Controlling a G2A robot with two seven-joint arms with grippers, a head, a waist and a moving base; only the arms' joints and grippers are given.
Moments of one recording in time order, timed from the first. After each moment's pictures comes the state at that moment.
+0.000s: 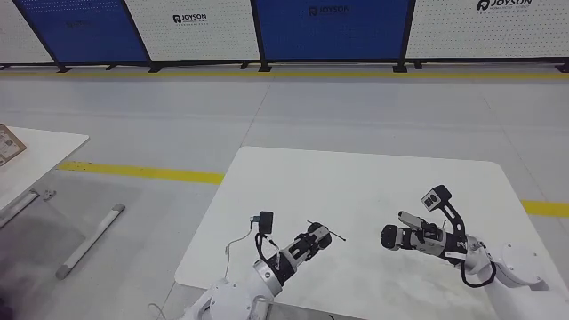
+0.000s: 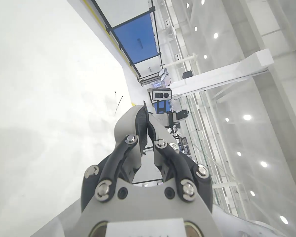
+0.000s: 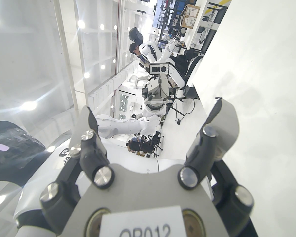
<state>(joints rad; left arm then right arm) 1.72 -1.15 -1.16 -1.96 -0.07 -0.05 -0.17 -1.11 -1.04 1.09 -1.26 0.71 -0.26 1.21</state>
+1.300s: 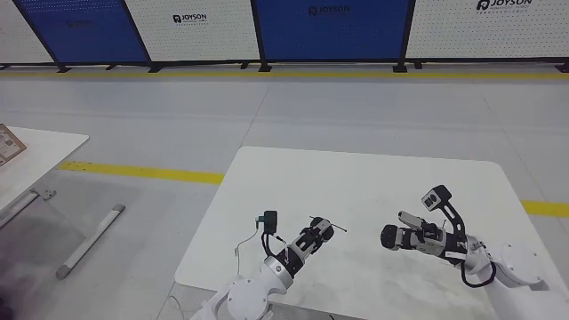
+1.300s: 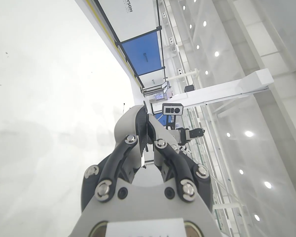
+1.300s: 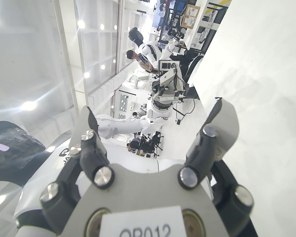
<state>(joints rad) 1.62 -1.18 -1.07 -1.84 -0.11 -0.04 -0.02 -1.11 -1.04 1.09 -1.26 0.71 -0.26 1.20</state>
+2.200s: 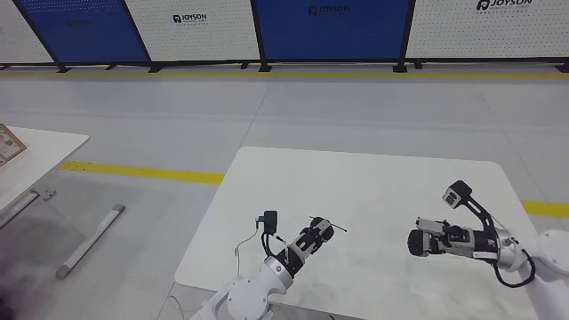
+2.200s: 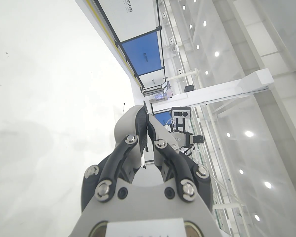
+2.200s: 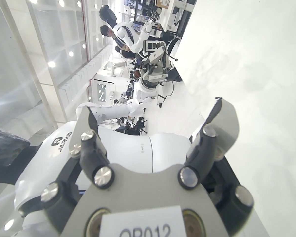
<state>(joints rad) 1.62 -1.18 -1.07 -1.84 -0.11 -0.04 -0.02 -1.11 -0.95 1.24 -1.37 0.49 -0.11 1.35</state>
